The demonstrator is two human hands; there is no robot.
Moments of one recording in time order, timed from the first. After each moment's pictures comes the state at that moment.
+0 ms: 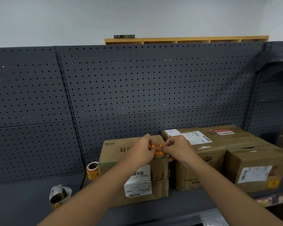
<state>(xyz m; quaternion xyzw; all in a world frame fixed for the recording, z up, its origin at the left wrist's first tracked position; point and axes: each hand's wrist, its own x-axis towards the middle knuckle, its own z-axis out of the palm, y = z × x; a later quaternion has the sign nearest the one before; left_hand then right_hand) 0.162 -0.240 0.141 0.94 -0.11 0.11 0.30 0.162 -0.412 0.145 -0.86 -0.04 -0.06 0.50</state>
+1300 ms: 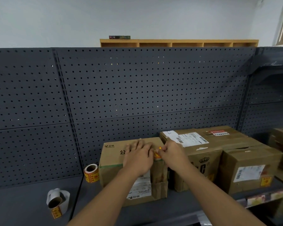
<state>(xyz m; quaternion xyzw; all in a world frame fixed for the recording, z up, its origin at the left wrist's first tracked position) 0.164 -0.232 0.116 0.98 -0.10 0.09 0.13 0.161 -0.388 0.129 -0.93 0.00 -0.14 0.34</state>
